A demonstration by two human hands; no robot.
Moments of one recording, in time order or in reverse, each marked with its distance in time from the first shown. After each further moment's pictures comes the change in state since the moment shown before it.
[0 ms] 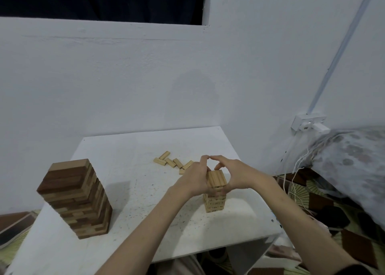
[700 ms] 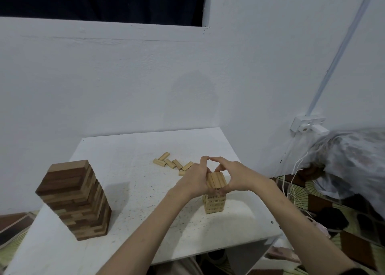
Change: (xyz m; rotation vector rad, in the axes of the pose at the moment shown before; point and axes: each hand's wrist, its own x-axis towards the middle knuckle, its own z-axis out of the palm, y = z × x) left_hand 0.002 -0.001 0.002 -0.052 0.025 0.021; right_hand 0.000 0.000 0.003 0.050 0.023 0.001
